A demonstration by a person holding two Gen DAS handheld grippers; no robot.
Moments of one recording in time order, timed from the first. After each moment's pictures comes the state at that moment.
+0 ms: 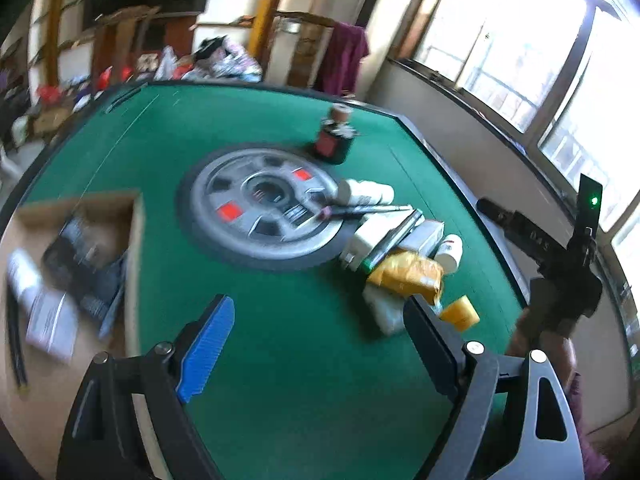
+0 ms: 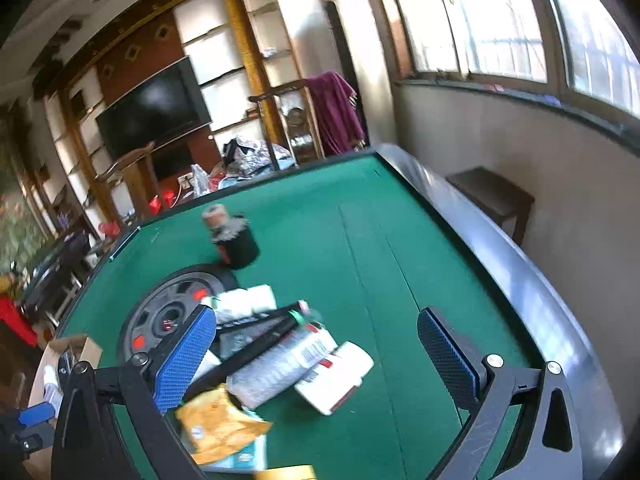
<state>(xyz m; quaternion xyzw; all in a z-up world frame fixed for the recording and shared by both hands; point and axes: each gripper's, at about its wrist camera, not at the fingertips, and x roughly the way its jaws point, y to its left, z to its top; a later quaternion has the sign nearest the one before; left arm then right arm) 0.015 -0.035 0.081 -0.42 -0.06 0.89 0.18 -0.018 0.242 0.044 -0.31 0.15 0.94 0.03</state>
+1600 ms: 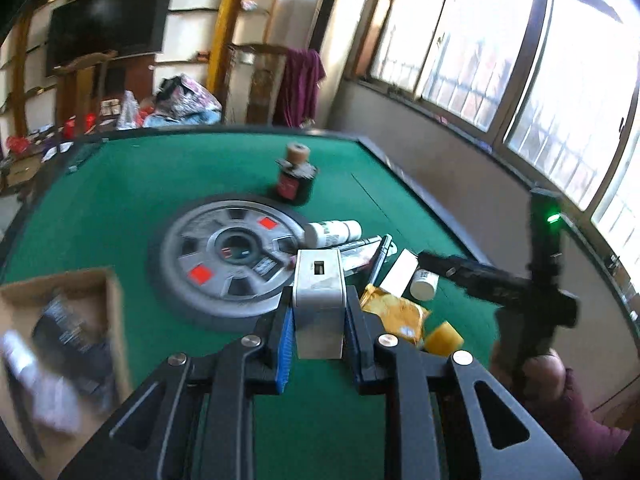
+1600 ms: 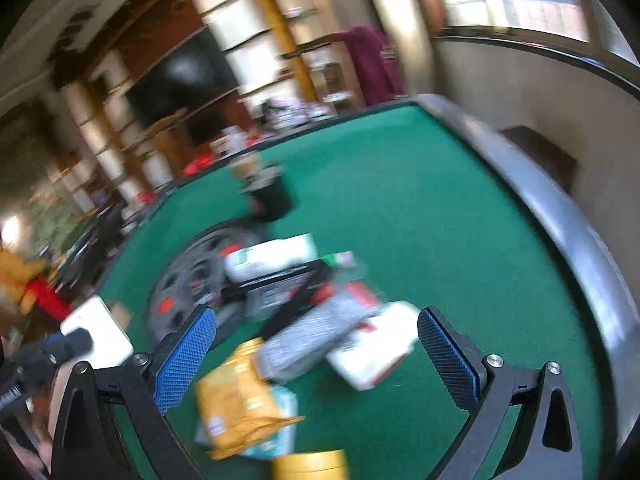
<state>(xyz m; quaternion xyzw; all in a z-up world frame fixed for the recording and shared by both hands) 0.017 -0.049 0.110 -0.35 -0.05 0.90 0.24 -0.027 0.209 0.026 -0.36 0.14 0.92 -0.10</state>
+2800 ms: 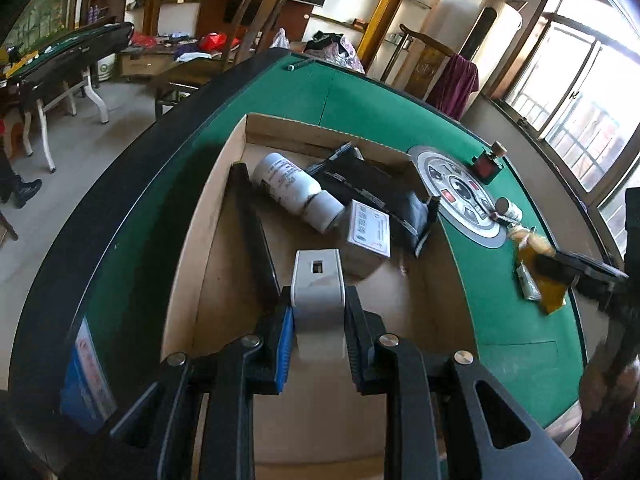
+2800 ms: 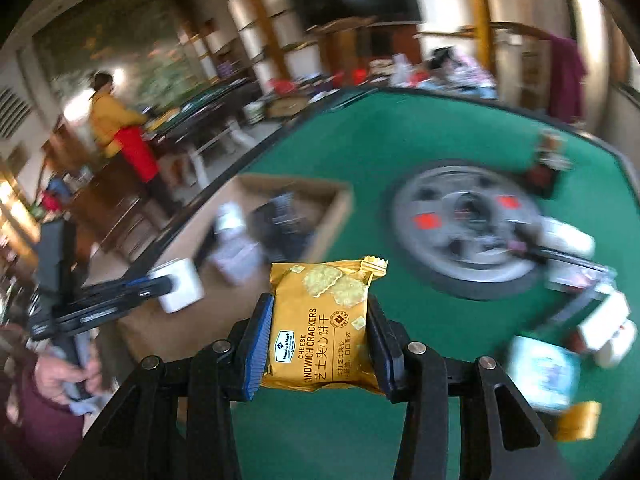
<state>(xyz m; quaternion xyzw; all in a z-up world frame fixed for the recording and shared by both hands) 0.083 -0.288 0.043 -0.44 -0.15 0.88 0.05 0.024 -0.055 0.055 -0.43 -0.02 0.84 -0.33</state>
